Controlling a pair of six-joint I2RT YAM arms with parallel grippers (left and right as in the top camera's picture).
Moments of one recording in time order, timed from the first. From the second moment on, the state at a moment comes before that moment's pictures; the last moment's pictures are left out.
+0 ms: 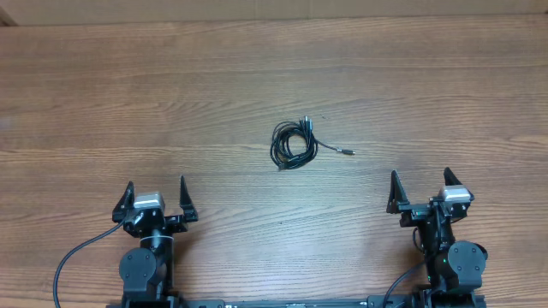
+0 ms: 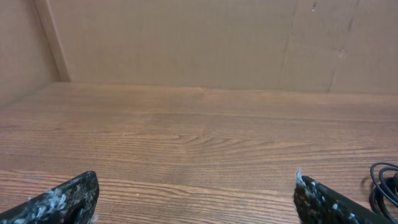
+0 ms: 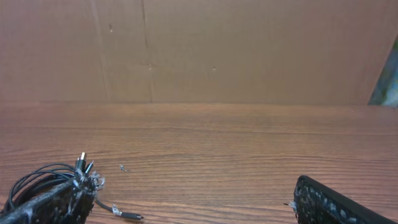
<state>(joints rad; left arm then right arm) -0.01 0.01 0.01 -0.07 -0.12 -0.02 0.00 0.01 0.02 -0.03 -0.06 0.01</state>
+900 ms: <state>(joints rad) -0.01 0.01 0.02 0.34 0.18 -0.01 0.00 0.01 0.02 0.15 -0.35 0.16</state>
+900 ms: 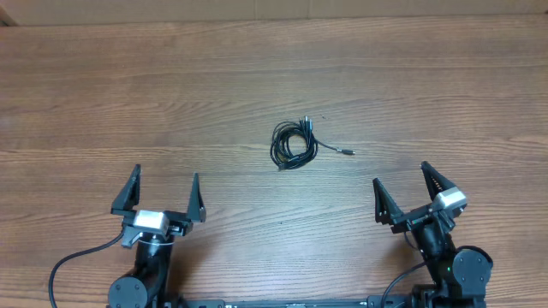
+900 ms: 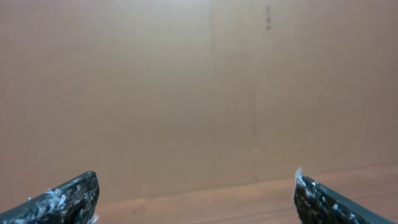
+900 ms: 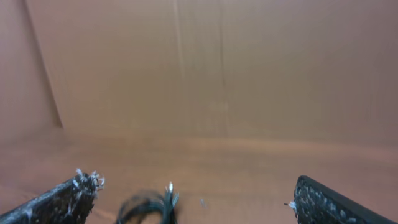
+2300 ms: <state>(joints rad) -0.05 1.65 1.68 -1.41 0.46 -0.07 0.22 1.41 1.39 -1.02 -0.66 0.33</state>
